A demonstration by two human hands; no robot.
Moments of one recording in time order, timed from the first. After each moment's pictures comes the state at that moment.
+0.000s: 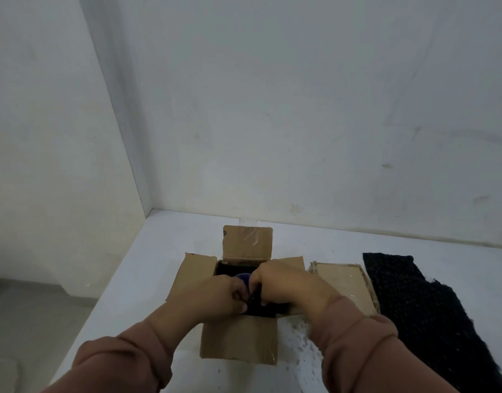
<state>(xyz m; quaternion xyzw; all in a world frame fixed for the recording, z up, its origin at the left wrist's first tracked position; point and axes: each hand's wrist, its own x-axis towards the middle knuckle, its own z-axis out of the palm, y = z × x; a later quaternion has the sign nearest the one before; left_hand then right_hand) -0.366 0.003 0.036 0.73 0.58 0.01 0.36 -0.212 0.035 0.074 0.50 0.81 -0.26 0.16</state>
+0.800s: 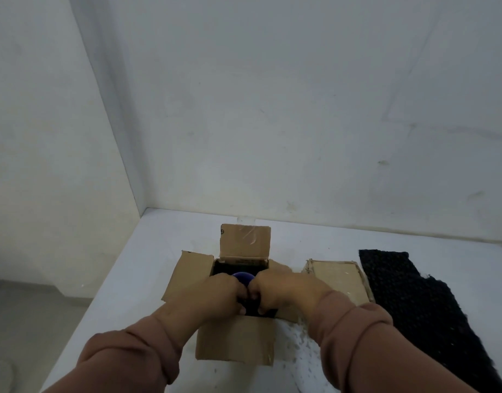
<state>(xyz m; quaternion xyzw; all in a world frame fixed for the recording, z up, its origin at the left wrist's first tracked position) -0.351 0.012 0.029 0.79 0.55 -0.07 0.26 -0.208 0.039 0.052 0.46 0.82 -0.23 0.23</state>
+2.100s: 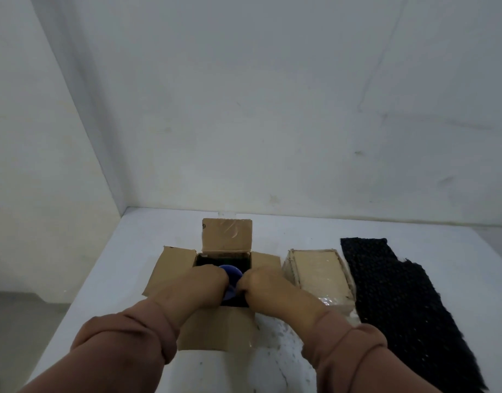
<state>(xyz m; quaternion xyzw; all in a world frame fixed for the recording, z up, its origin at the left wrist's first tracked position) -0.337 0.026 0.030 0.79 0.56 -0.20 0.15 -0.192 0.011 0.040 0.48 0.85 -0.16 0.10</state>
